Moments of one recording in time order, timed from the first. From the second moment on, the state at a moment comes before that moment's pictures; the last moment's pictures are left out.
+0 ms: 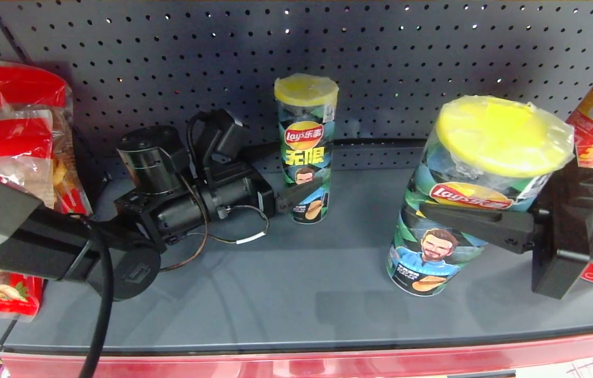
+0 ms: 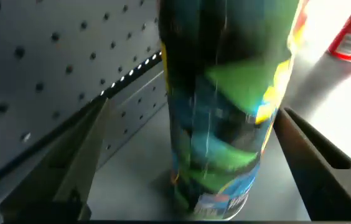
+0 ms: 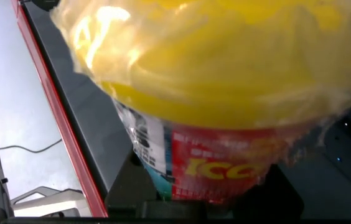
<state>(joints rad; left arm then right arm) -0.49 1.92 -0.91 -1.14 -0.48 0.11 0.70 1.25 -0.87 -0.22 0.24 -0.39</state>
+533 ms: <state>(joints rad) -0.54 1.94 -0.91 -1.14 -0.45 0.11 0.70 1.26 -0.87 -0.22 0.24 -0.39</state>
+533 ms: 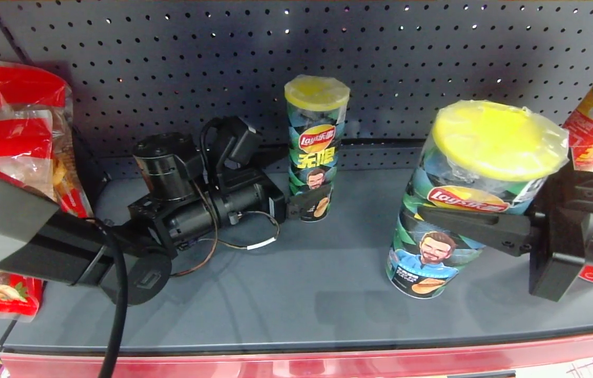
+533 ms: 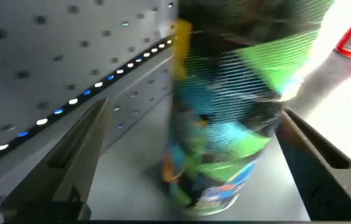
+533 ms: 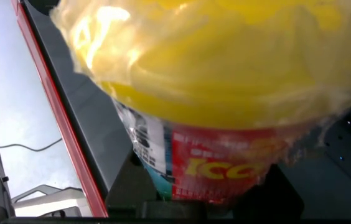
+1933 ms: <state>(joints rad) -0.66 1.63 -0.56 -1.14 -0.52 0.12 0.61 1.34 -0.96 -0.22 0.25 -0.40</state>
